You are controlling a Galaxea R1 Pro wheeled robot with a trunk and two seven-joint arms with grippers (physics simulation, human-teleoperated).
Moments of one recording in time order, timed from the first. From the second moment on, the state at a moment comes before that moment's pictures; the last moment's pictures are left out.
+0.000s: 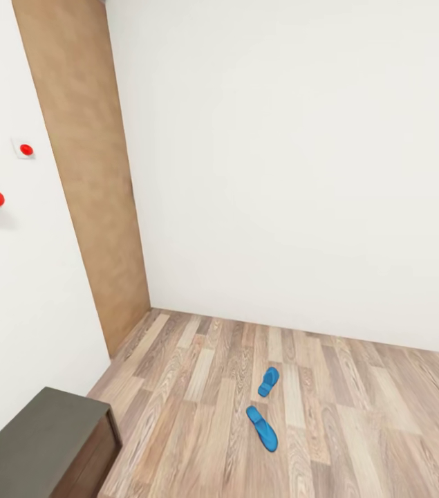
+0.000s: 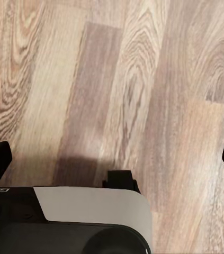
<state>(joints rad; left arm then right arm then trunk) 0.00 -0.02 0.01 -0.69 0.01 -0.07 -0.01 -0.01 -0.01 -0.01 -0.40 0.00 -0.06 0.00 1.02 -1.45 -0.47</state>
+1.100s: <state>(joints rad) 0.00 -0.03 0.01 -0.69 0.01 -0.07 -0.01 -0.01 -0.01 -0.01 -0.40 0.00 -0.06 0.00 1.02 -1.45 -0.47</state>
